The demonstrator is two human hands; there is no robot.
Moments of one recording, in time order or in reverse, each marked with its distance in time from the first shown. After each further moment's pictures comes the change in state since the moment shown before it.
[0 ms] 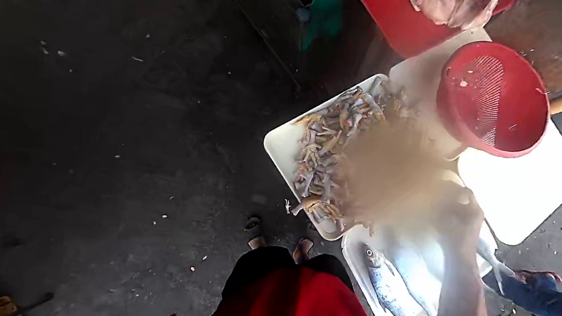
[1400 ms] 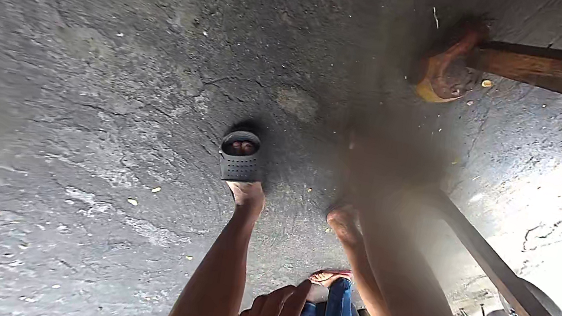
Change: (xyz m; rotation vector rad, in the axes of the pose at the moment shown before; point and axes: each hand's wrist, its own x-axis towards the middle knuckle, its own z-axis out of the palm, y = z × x) left_hand 0.277 0.099 0.226 0.230 -0.711 0.452; right_hand -0.231 0.488 0.670 -0.748 -0.756 0.493
